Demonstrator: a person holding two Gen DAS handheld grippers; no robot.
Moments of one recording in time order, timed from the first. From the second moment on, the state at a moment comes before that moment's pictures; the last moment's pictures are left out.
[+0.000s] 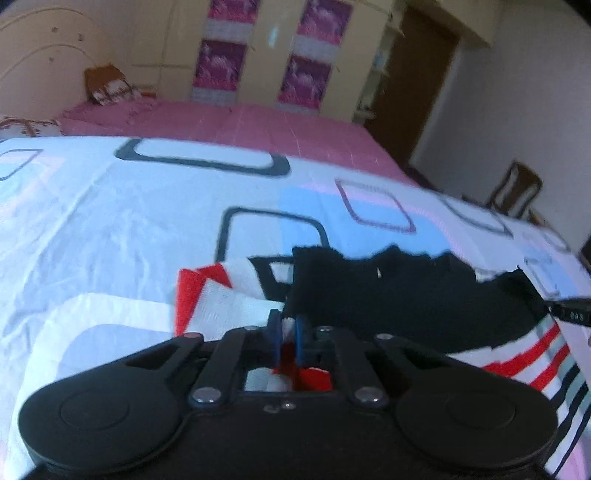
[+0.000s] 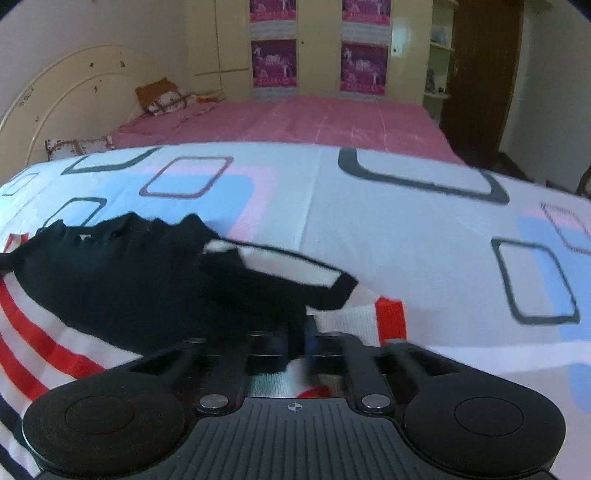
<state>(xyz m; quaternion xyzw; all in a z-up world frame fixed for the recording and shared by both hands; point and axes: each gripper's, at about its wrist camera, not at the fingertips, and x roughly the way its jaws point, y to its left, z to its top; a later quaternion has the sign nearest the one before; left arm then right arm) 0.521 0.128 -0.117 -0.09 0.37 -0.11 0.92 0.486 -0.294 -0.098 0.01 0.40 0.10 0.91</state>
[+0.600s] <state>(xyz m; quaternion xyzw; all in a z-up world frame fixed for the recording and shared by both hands) 0.523 0.015 -0.109 -0.01 0.36 -0.20 0.91 0.473 -0.198 -0.091 -0.03 0.39 0.19 0.90</state>
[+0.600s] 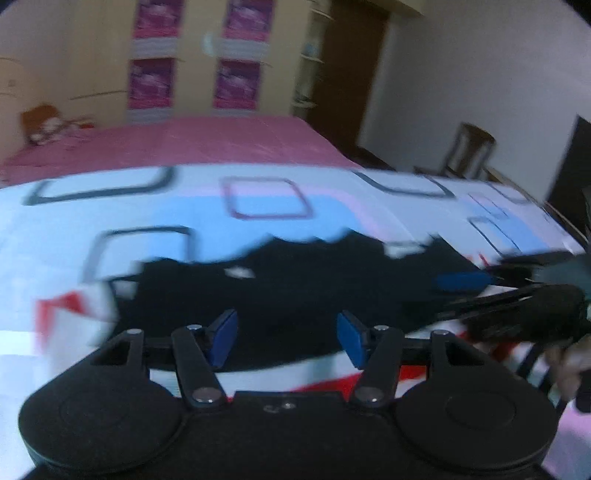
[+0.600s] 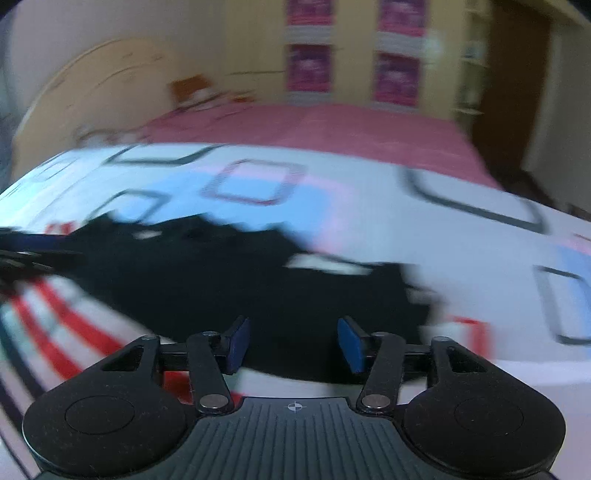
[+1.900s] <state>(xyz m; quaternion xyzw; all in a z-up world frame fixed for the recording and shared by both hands) 0.395 0.062 -0.098 0.04 0.34 -0.14 0.93 0.353 -0.245 -0.072 0.01 0.40 0.12 0.91</state>
